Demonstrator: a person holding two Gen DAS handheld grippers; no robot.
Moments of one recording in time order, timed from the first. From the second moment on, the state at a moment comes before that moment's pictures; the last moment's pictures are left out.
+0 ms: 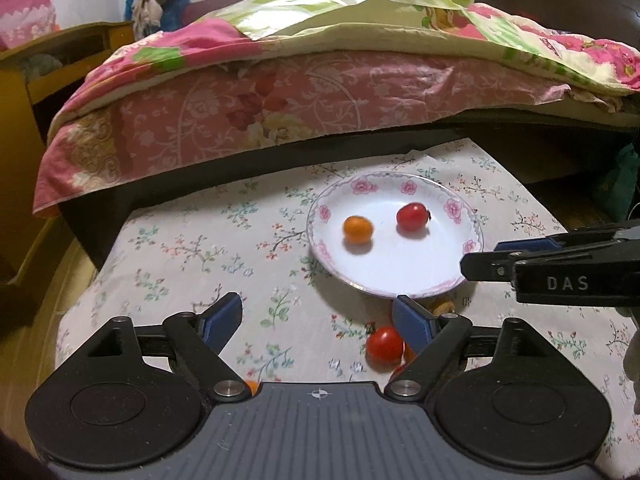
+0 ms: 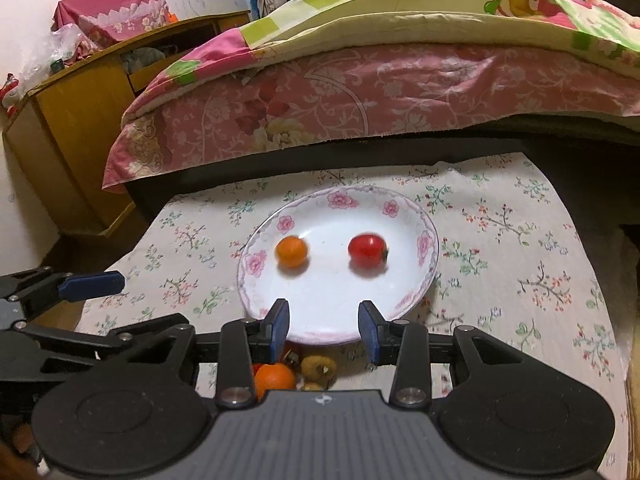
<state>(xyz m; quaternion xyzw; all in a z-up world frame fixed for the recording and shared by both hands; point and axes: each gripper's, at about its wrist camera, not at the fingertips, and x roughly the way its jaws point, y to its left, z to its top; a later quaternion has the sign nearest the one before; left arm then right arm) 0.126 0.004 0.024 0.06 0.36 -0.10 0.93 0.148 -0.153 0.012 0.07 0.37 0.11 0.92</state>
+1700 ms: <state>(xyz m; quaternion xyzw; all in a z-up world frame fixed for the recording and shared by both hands) 0.121 0.048 -0.032 0.07 0.40 -0.07 0.91 0.090 -0.149 -0.020 0.08 0.45 0.11 0.88</state>
